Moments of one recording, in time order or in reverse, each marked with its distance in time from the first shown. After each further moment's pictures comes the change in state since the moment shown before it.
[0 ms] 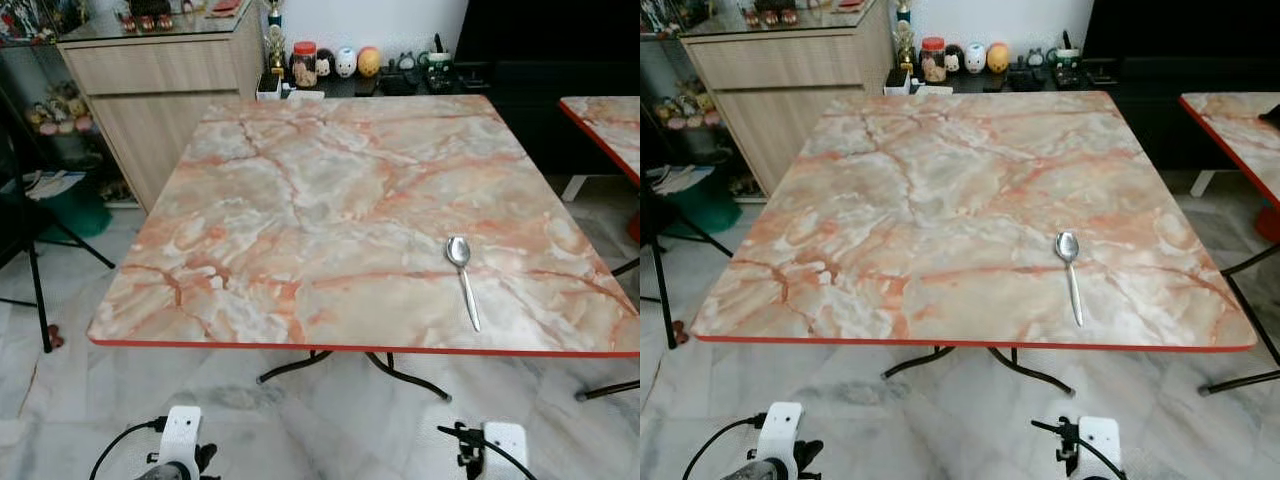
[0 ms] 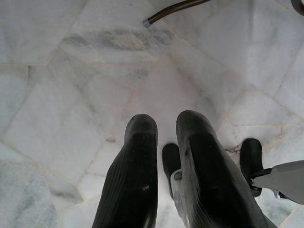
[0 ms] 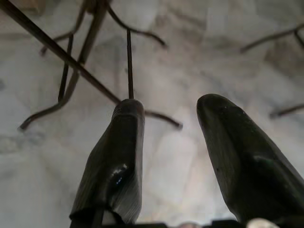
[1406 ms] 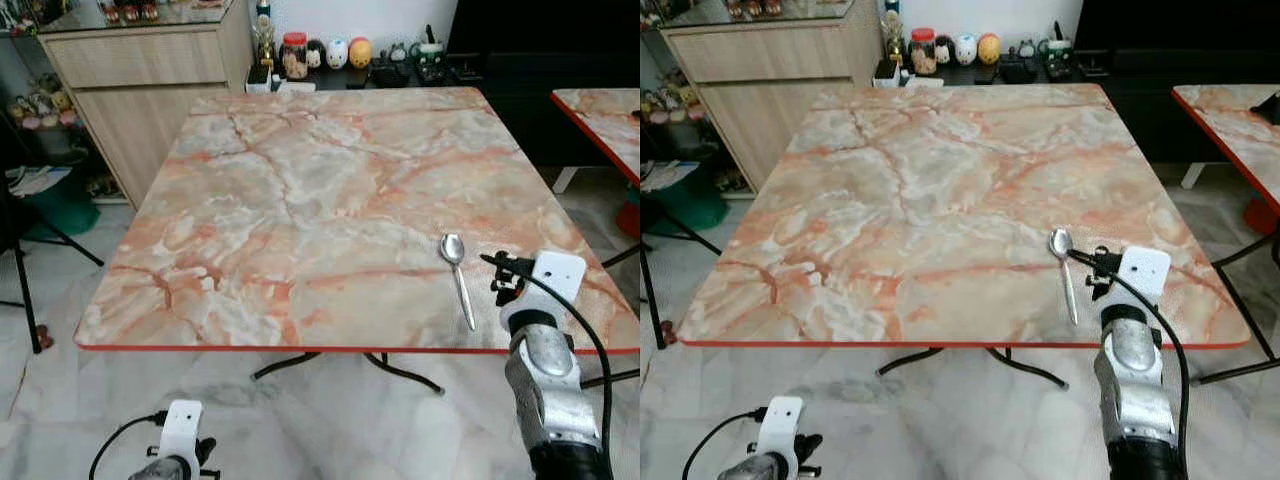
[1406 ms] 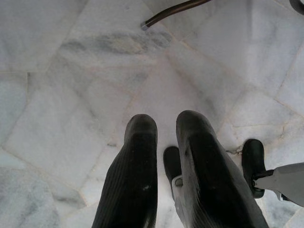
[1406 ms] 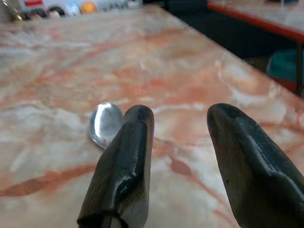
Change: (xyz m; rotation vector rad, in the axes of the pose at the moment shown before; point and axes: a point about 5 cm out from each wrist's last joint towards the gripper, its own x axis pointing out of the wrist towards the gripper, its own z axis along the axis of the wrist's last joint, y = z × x) left arm 0.002 0.000 0.007 0.014 -0.015 0.011; right arm 0.070 -0.030 0.204 0.180 -0.320 -0.163
